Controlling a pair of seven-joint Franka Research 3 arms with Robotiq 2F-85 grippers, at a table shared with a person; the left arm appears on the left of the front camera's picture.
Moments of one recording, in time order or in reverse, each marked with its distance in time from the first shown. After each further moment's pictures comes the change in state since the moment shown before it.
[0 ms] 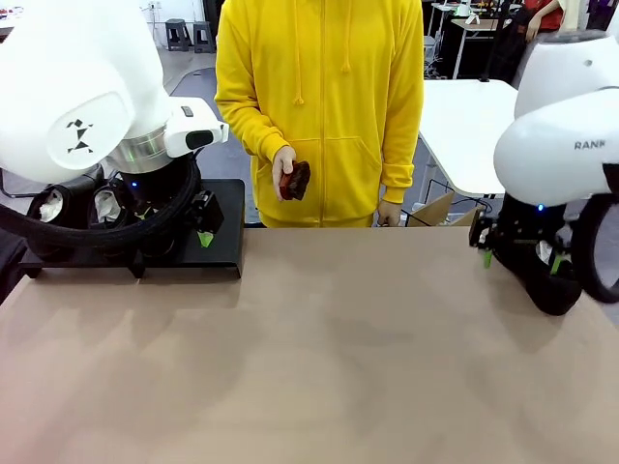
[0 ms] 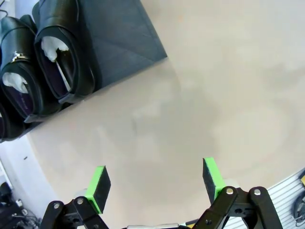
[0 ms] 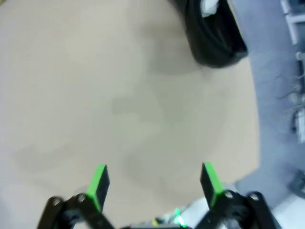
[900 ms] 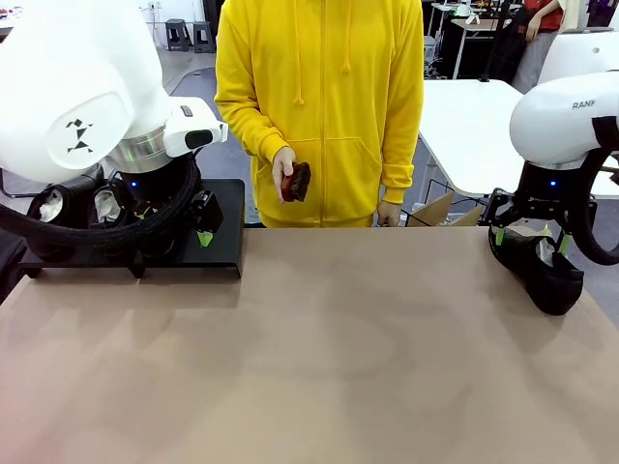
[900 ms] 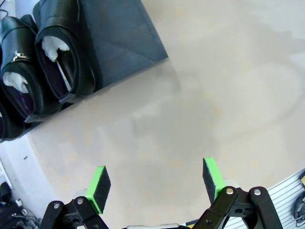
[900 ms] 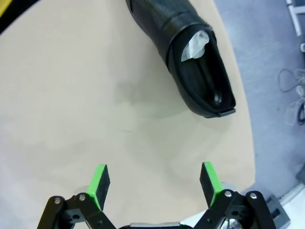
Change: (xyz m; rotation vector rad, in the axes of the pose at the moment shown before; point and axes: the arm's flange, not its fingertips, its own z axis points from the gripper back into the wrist) left arm 0.000 0.001 0.000 0.001 0.000 0.002; right arm 0.078 -0.027 -0.025 0.044 0.079 -0.073
